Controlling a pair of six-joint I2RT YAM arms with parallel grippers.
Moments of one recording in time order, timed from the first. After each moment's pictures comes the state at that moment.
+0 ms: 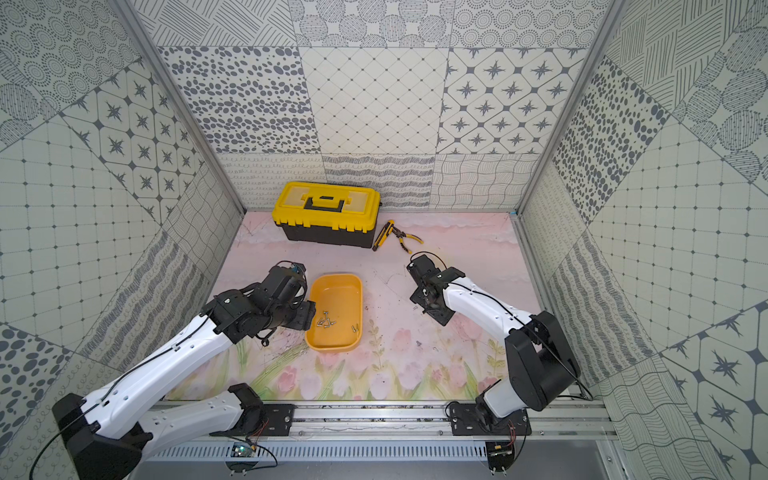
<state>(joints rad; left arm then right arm) -0.61 1.07 1.04 -1.03 -0.24 -0.36 0.58 1.53 1.05 -0.84 0.22 1.25</state>
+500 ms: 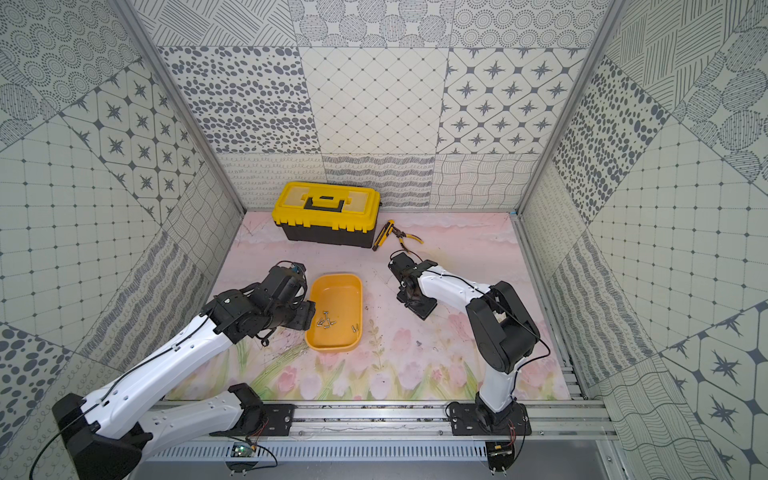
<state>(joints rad) -0.61 1.07 1.04 -1.03 -0.24 -0.35 0.63 1.79 1.20 -0.81 0.19 1.32</state>
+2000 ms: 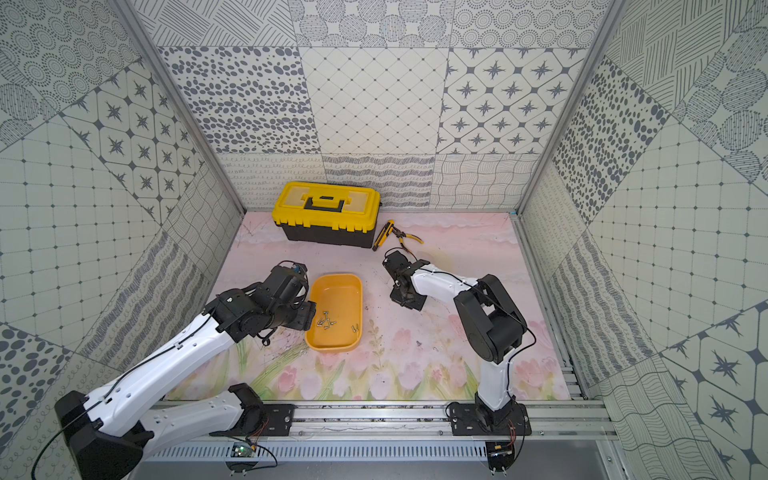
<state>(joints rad) -0.61 1.08 1.04 -1.03 -0.24 -0.34 0.64 1.85 1.23 -0.68 0.16 1.00</state>
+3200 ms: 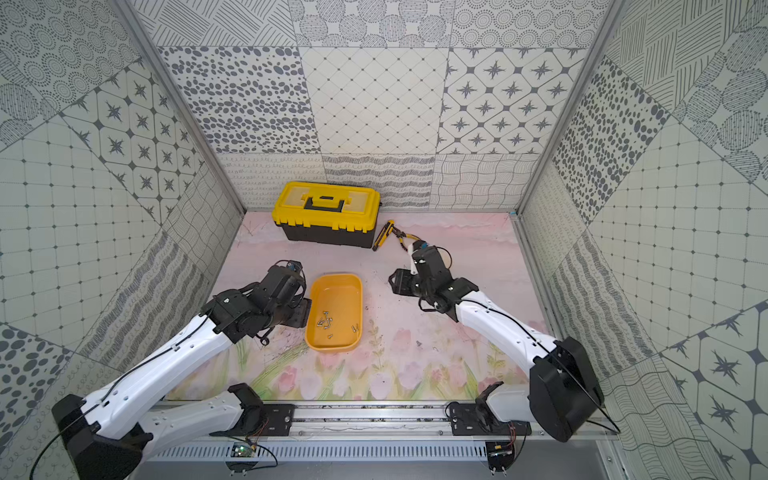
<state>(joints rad) -0.60 1.06 1.03 -1.02 -0.29 -0.34 0.53 1.29 0.88 -0.30 -0.10 0.61</state>
